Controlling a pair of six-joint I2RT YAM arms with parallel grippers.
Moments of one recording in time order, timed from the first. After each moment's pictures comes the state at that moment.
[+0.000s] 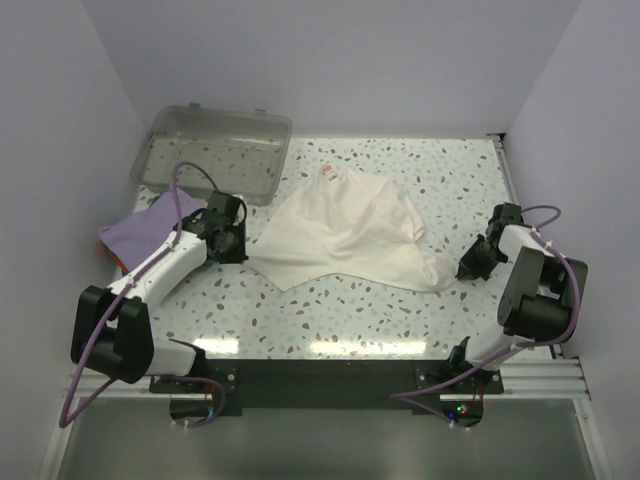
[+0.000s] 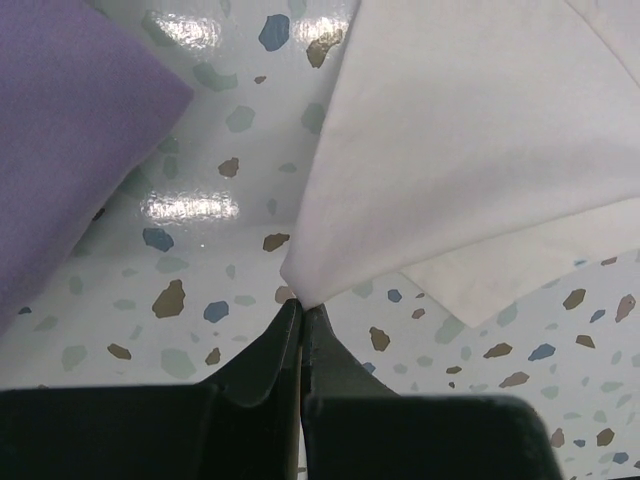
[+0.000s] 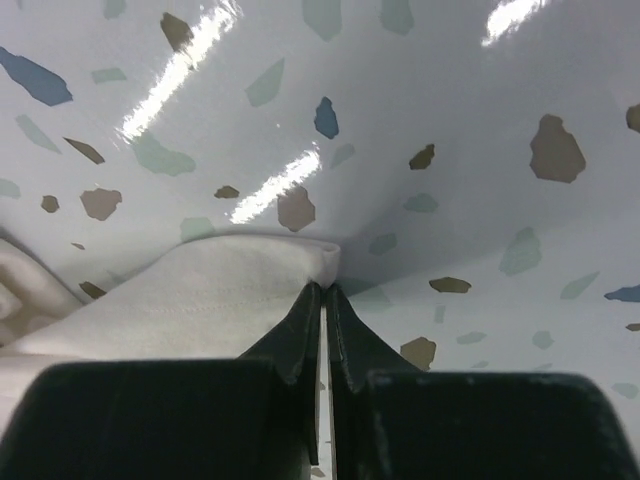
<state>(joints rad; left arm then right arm) -0.30 1.36 0.90 -0.65 -0.05 -0.33 -0.32 1.59 0.87 -0.64 -0.08 0.45</state>
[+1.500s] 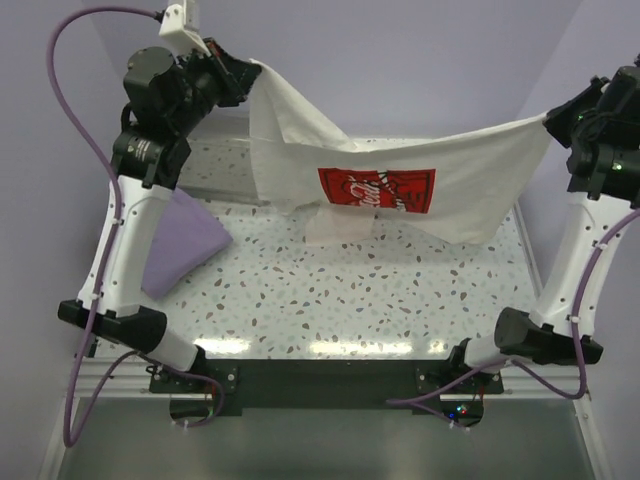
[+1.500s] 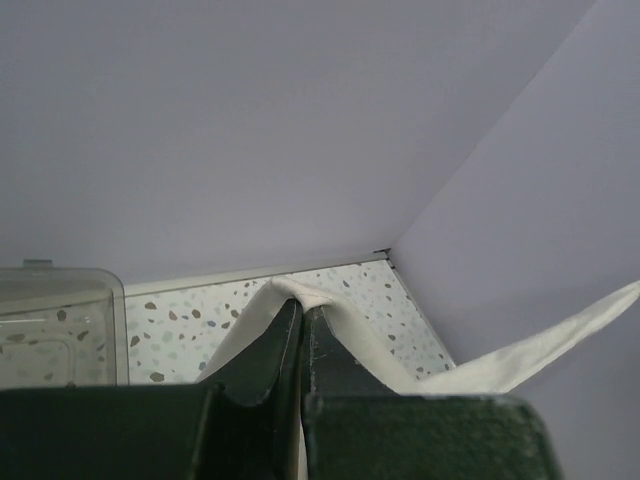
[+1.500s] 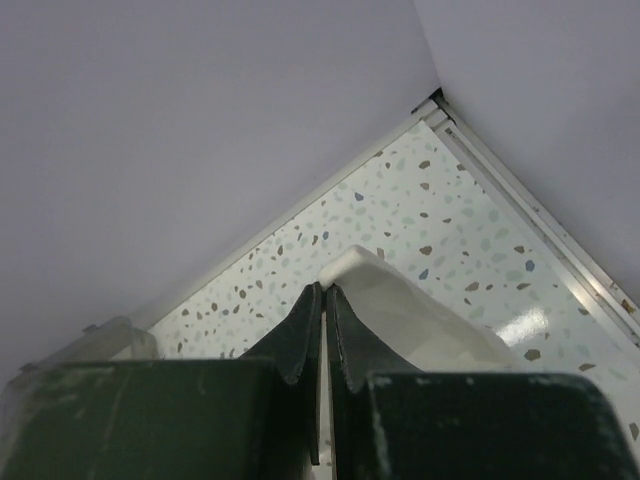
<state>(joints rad) -0.30 1.51 2.03 -0.46 0.15 -0.46 -0.31 1.44 2.14 -0.97 0.03 0.51</state>
